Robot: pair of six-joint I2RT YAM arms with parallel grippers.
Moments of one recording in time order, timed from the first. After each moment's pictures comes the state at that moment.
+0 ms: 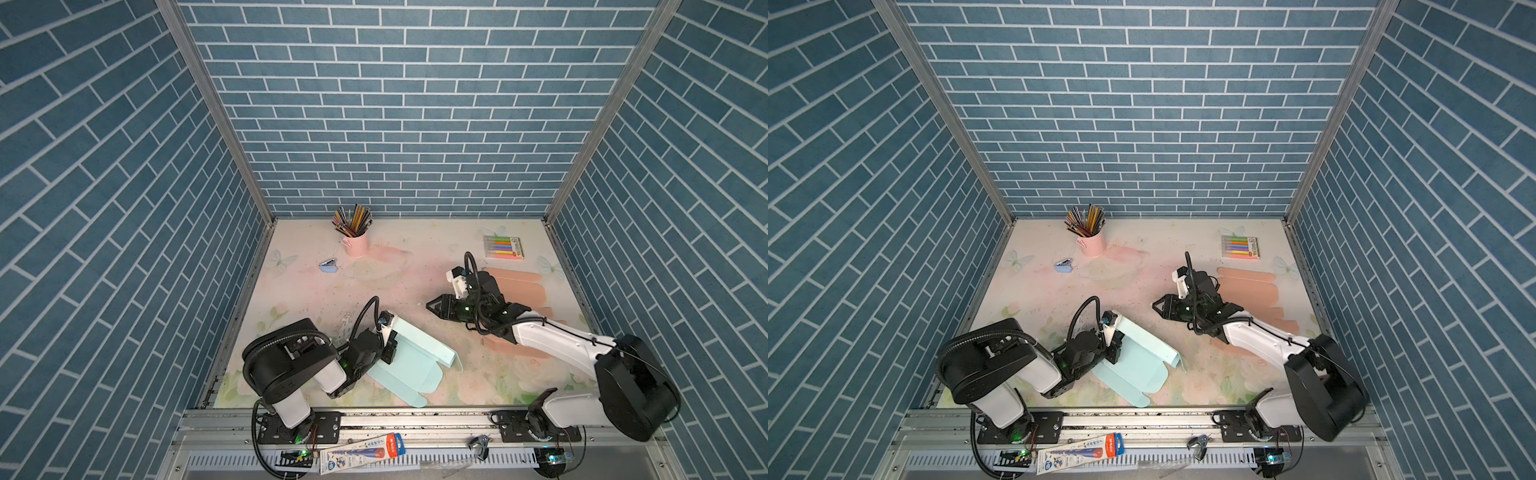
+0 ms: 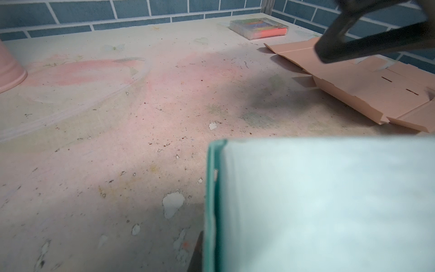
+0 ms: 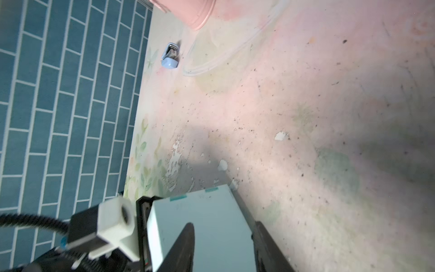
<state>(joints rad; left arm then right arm) -0.89 1.68 0.18 1.09 -0.18 -0.19 0.64 1.43 0.74 0.00 -0.41 0.69</state>
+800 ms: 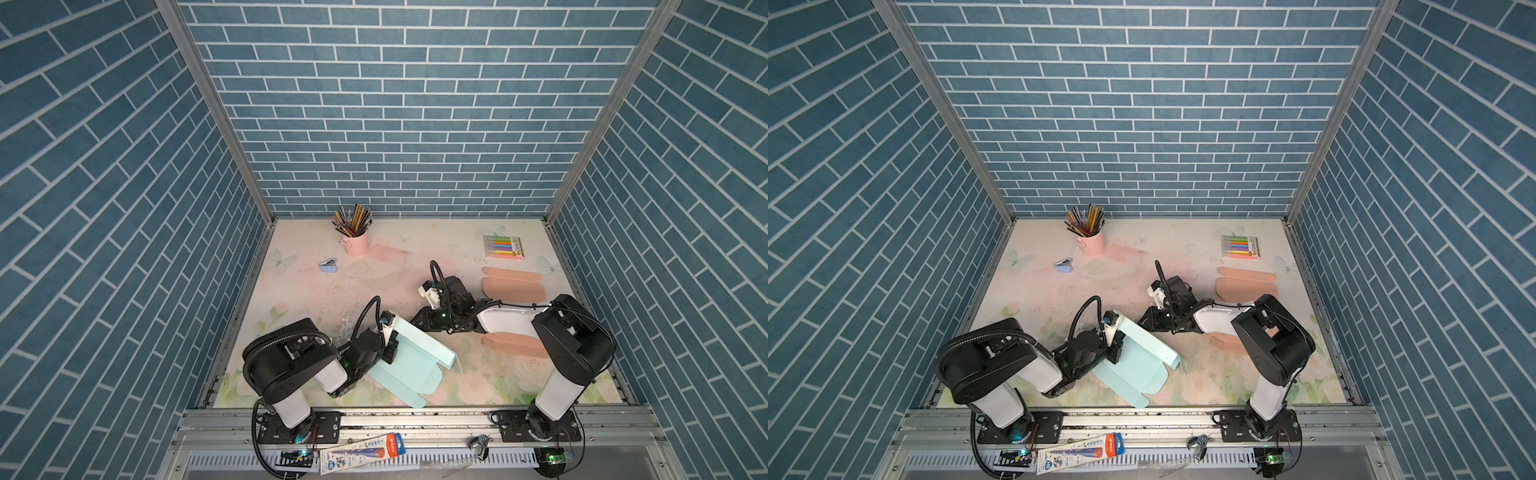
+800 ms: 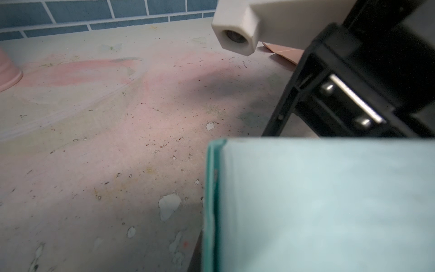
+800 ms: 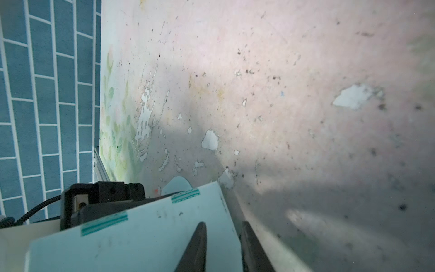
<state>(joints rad) -0.90 1.68 0.19 1.07 -0.19 -0.19 0.74 1.73 0.81 0.07 -0.54 0.62</state>
